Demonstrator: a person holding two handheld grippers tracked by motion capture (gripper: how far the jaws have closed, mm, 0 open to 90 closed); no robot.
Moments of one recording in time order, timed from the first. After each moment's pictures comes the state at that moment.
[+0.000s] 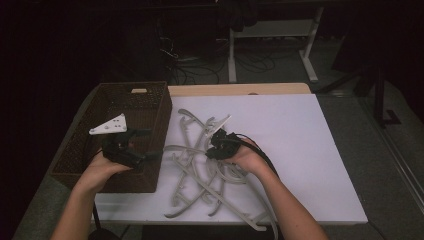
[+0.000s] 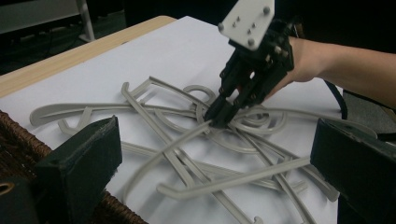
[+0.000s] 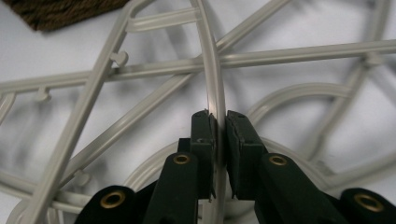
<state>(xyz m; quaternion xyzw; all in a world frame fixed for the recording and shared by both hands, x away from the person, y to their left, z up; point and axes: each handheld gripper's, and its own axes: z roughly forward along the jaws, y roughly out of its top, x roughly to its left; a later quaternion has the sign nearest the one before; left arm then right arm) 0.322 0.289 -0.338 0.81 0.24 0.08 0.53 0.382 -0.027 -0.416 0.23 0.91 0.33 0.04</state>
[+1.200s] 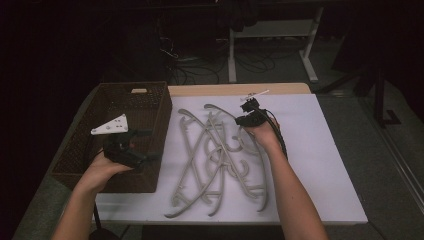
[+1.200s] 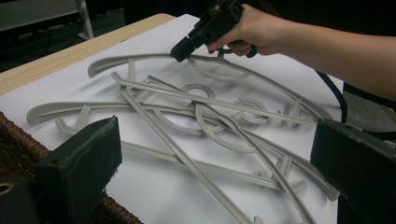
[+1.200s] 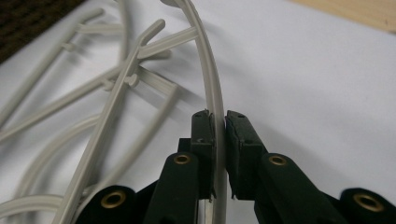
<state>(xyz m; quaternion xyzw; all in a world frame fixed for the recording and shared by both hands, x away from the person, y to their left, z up) 0.323 0.286 -0.340 0.81 0.24 0.08 0.52 0.467 -0.108 -0.417 0.46 0.81 0.35 0.12</state>
